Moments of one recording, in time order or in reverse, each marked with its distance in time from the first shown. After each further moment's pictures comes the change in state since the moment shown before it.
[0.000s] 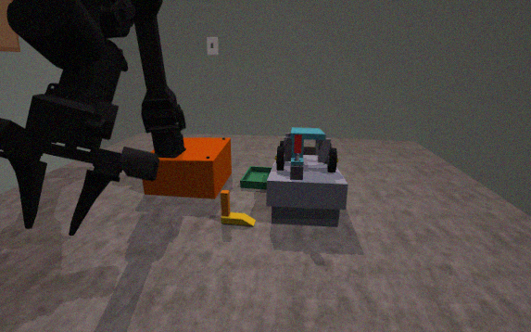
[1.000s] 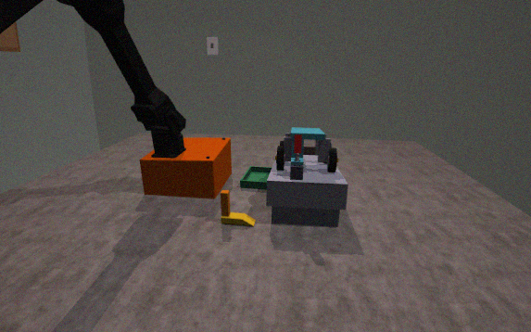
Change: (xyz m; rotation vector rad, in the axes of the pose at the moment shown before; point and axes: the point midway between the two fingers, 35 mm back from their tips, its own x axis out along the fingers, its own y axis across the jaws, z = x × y) arm 0.049 -0.285 -0.063 1.961 -0.515 -0.442
